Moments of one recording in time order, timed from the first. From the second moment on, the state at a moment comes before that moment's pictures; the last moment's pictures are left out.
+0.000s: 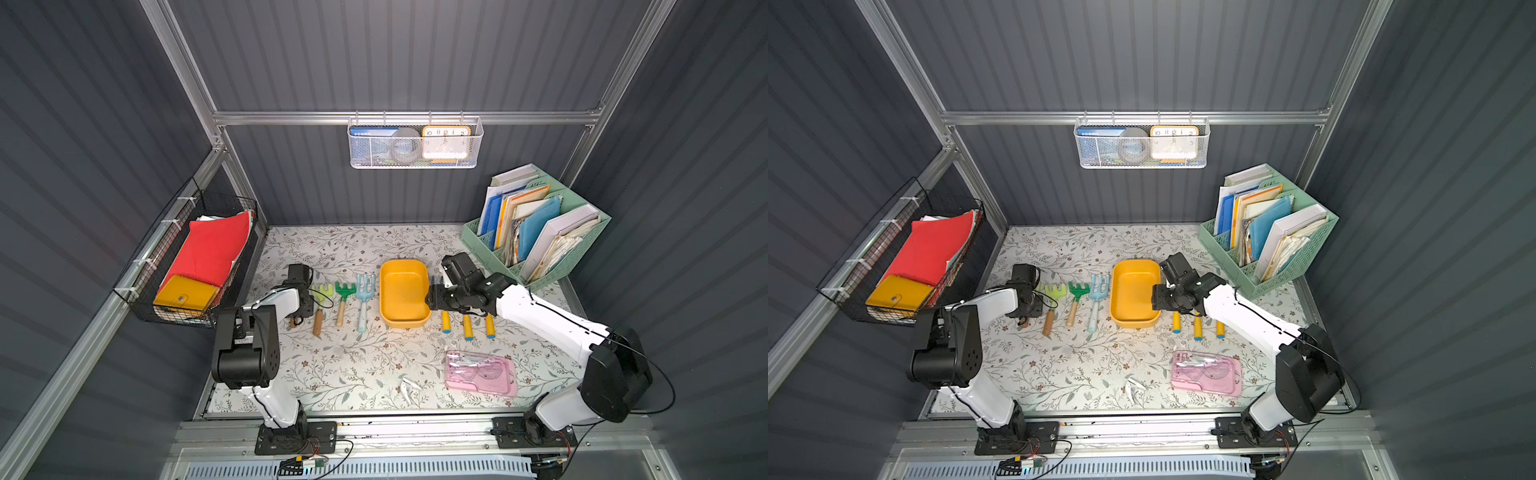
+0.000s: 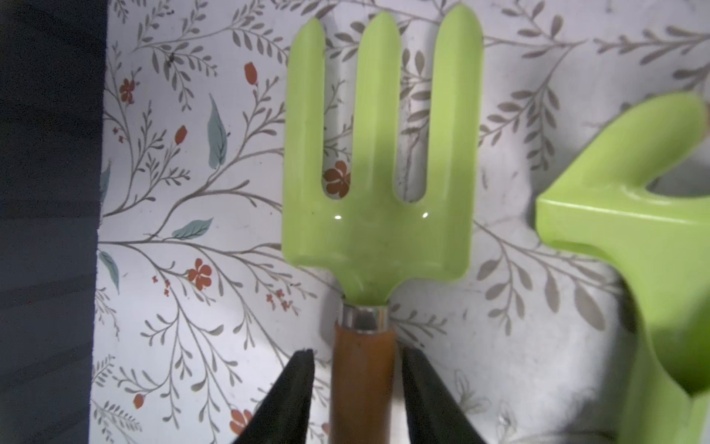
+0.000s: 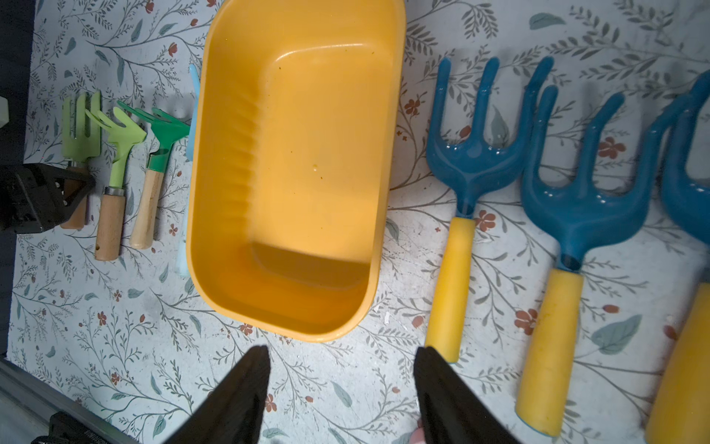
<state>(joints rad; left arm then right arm) 0.07 1.73 0.95 -0.37 -0.35 0.01 0.61 1.51 1.17 -0.63 -0.04 0.58</state>
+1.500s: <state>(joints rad) -0.12 1.44 0.99 -0.08 -0.20 -0.22 0.21 1.12 0.82 -0.36 0.21 0.34</state>
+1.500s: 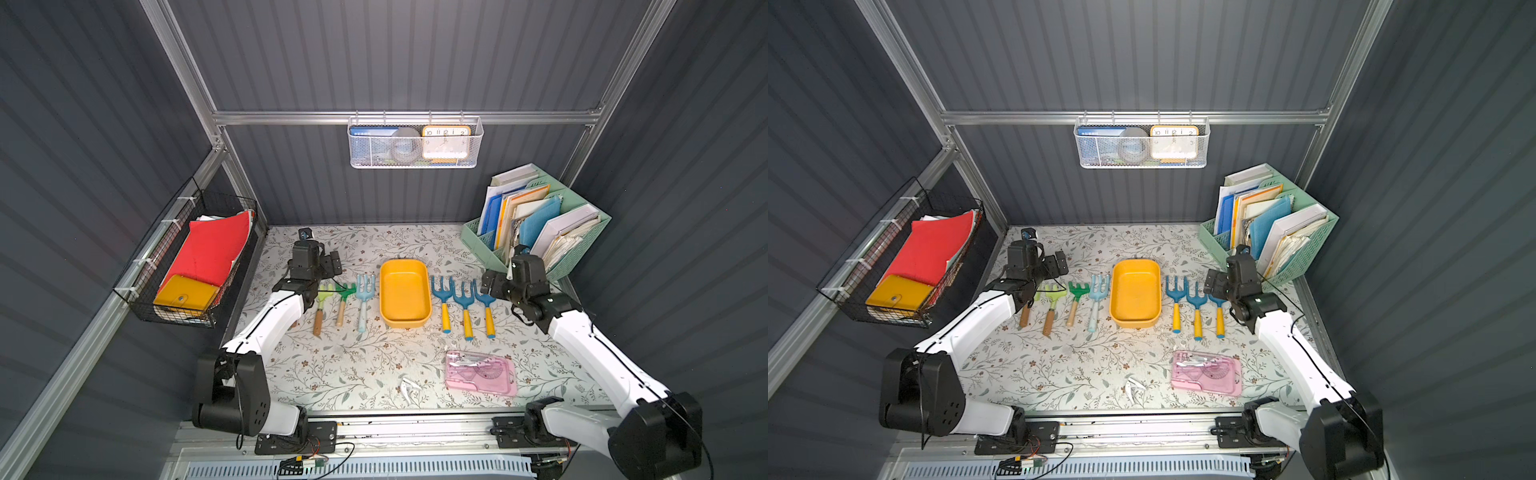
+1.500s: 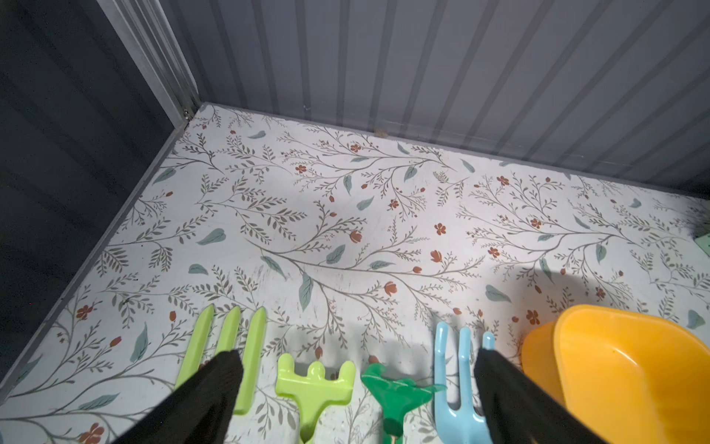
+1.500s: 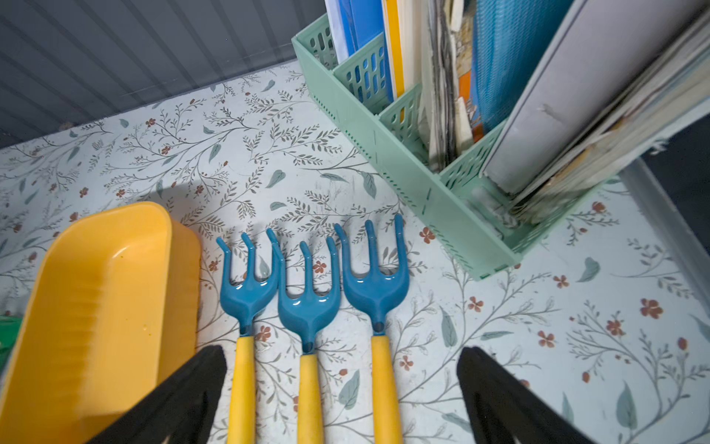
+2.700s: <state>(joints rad) 0.07 1.71 0.48 0.95 -0.16 -0.09 0.02 1.57 0.33 0.82 0.25 0.15</state>
